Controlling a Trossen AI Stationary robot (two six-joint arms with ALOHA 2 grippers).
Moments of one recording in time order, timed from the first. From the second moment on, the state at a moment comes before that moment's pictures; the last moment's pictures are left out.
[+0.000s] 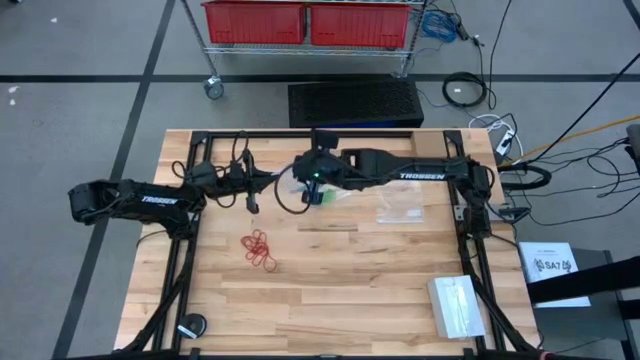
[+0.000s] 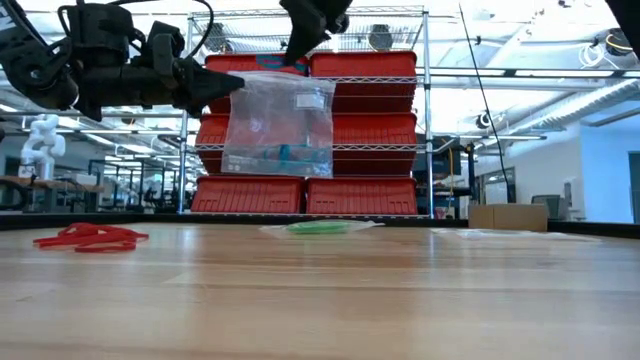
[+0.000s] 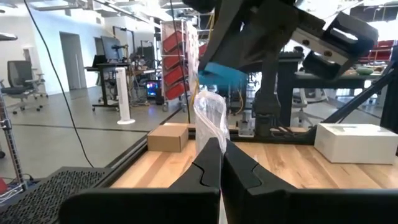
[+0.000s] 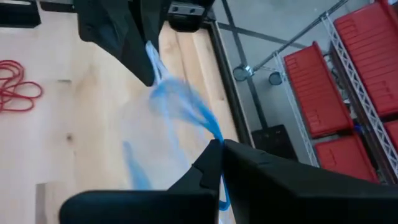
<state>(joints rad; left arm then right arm) 0.46 1.10 0.16 1.12 0.32 -0.01 -0.05 1.96 1.97 -0.76 0.49 -0.19</state>
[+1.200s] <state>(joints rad) 0.46 1.10 0.16 1.11 0.33 -0.01 -0.05 1.91 1.96 -0.94 0.31 -0.03</state>
